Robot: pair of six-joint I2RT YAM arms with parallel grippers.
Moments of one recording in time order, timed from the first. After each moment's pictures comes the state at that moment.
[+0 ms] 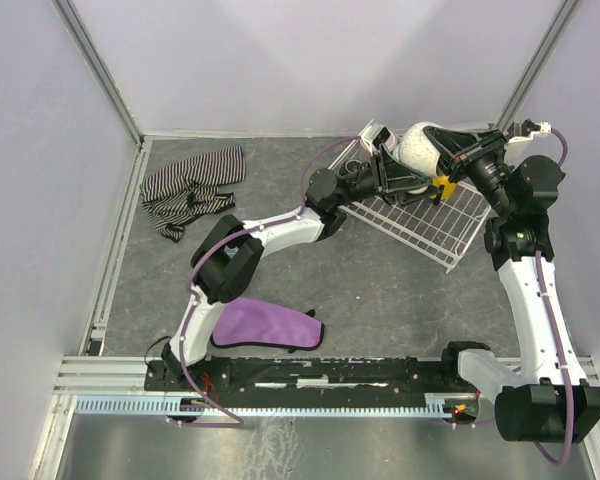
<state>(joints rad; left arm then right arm) -0.85 2.18 1.65 1.21 0.64 -1.75 -0.04 1.03 1.07 0.15 -0.53 1.51</state>
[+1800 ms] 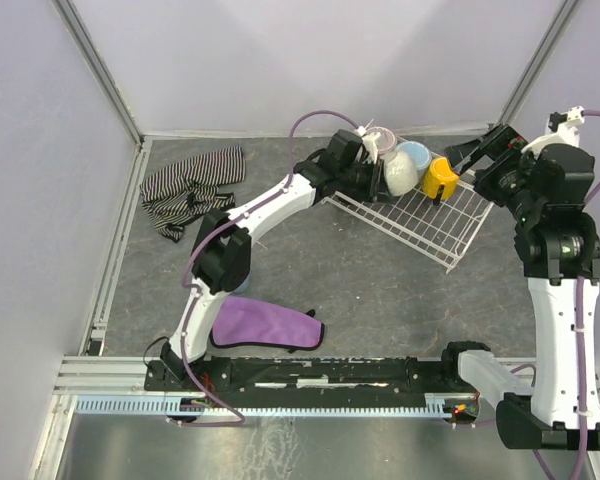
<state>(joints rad) -0.75 2.22 2.03 -0.28 0.51 -0.52 -0.02 1.00 1.45 -0.69 -0.15 0.69</state>
